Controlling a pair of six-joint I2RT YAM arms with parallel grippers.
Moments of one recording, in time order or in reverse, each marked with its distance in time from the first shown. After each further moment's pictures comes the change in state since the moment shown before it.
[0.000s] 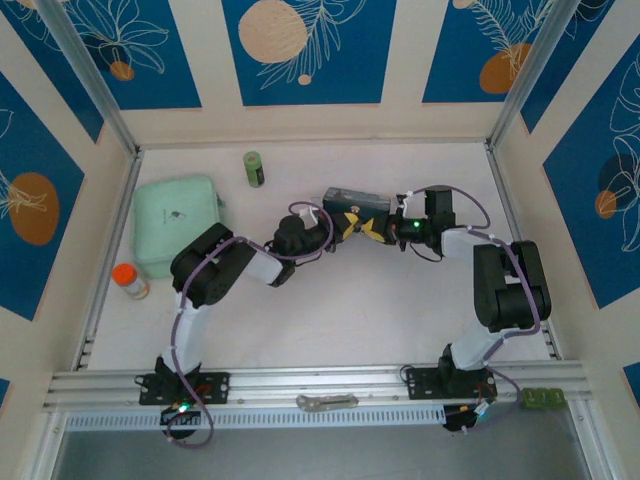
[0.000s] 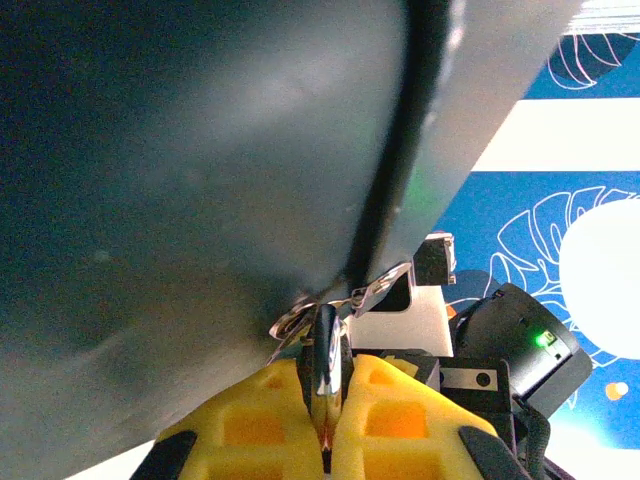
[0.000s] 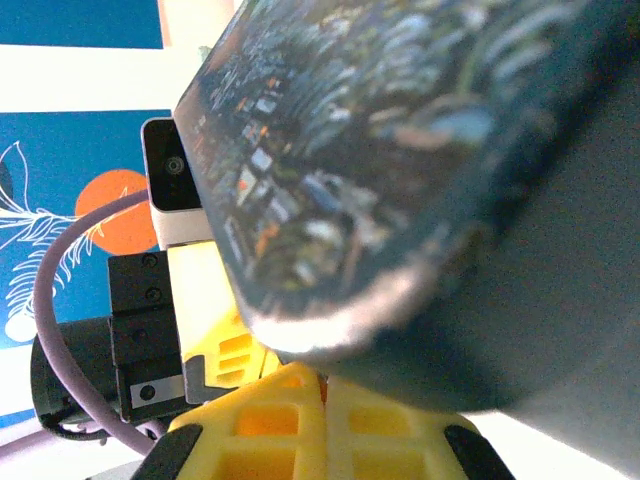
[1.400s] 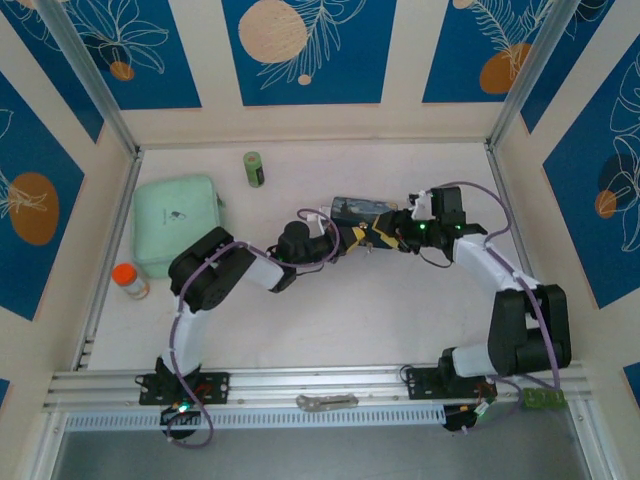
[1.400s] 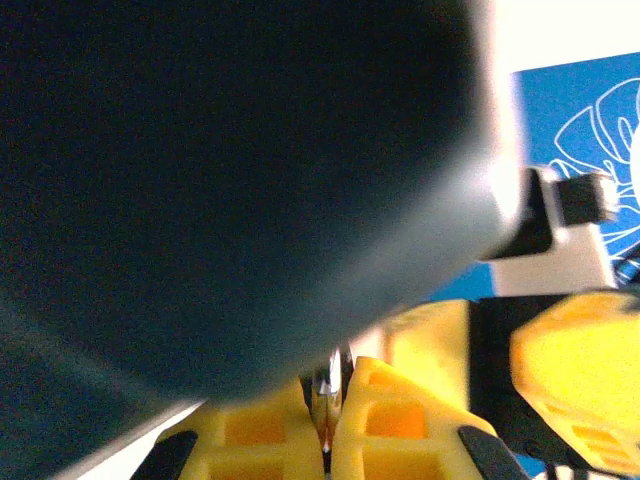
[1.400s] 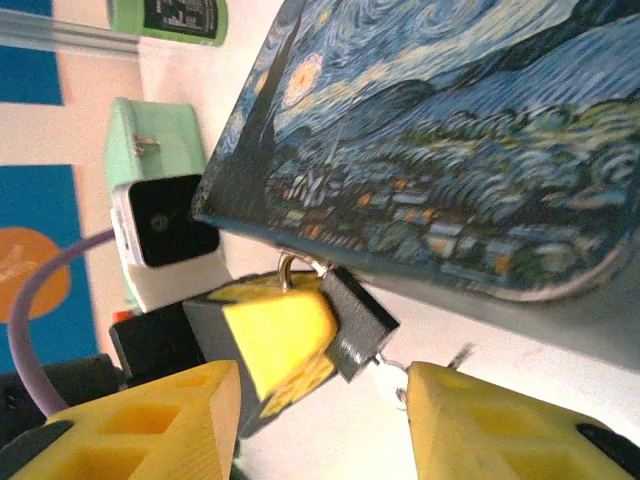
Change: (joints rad) left arm -0.036 -0.039 -0.043 -0.086 0.064 0.187; right arm 0.037 -0.293 0.027 -0.417 0.352 -0.140
